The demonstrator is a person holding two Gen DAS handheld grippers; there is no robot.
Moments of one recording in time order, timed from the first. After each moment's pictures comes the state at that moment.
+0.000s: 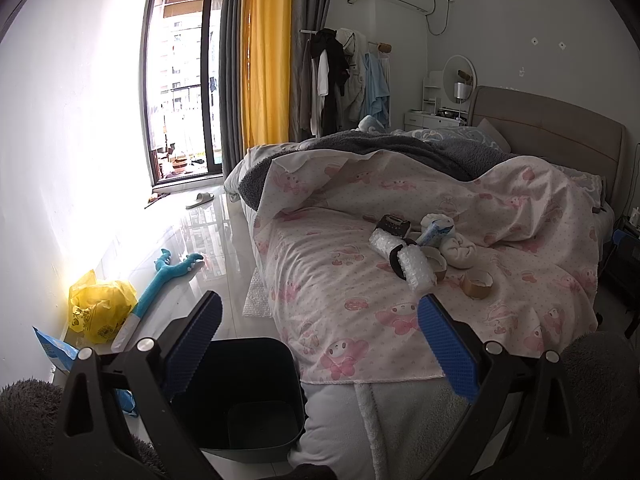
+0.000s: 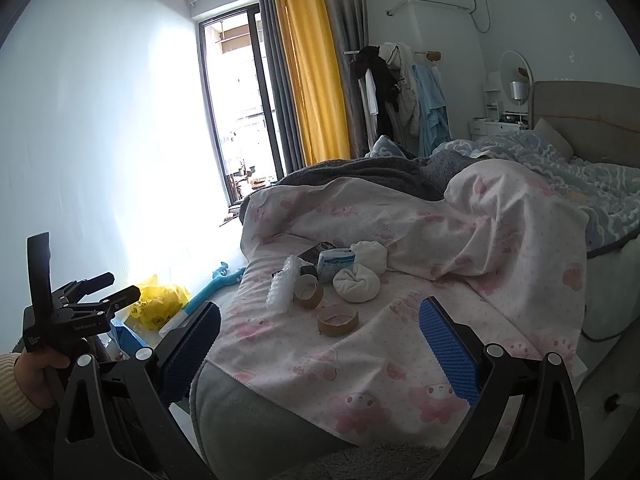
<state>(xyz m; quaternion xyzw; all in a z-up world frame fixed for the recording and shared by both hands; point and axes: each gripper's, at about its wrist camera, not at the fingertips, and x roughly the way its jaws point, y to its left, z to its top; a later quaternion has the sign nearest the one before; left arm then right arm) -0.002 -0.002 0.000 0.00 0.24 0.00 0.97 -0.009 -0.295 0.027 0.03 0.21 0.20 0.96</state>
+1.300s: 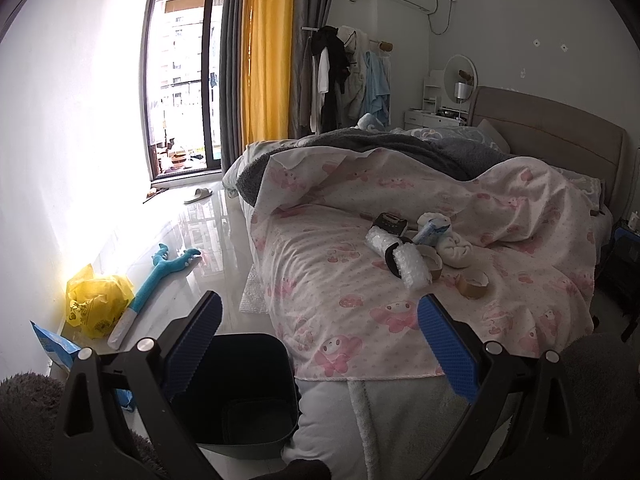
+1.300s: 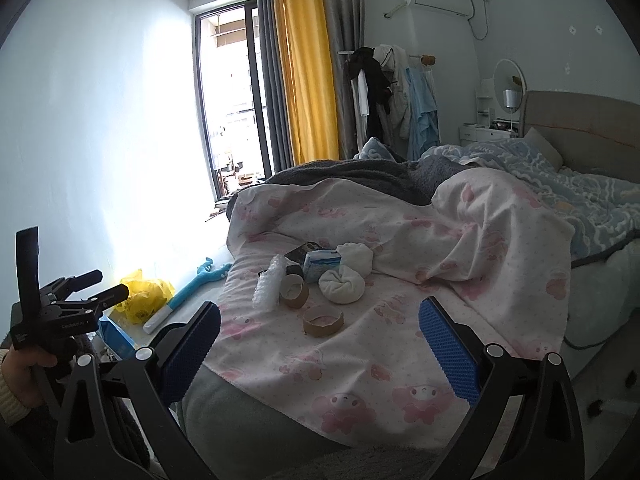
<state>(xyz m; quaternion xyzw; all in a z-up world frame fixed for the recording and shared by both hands) -0.004 -0.007 -0.004 -0.01 0.24 0.00 0.97 -0.013 -0.292 0.033 0.00 0.21 0.18 0.96</state>
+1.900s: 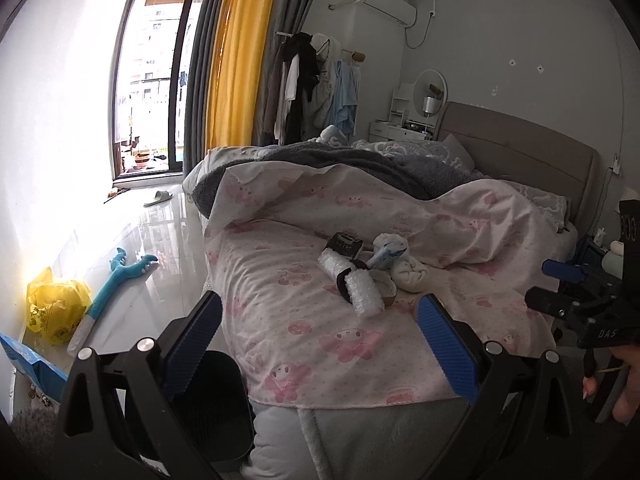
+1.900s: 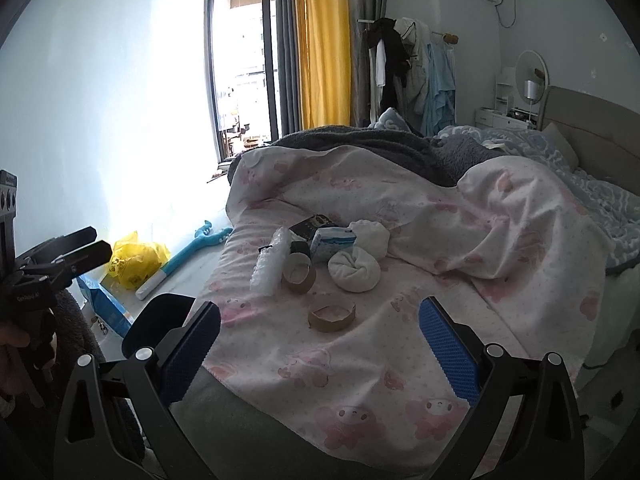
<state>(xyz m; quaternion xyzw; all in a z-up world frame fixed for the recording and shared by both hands) 0.021 -0.020 0.013 -0.04 0.23 -0.08 0.97 0.035 -0.257 0.018 -0.03 0.27 0.19 0.94</state>
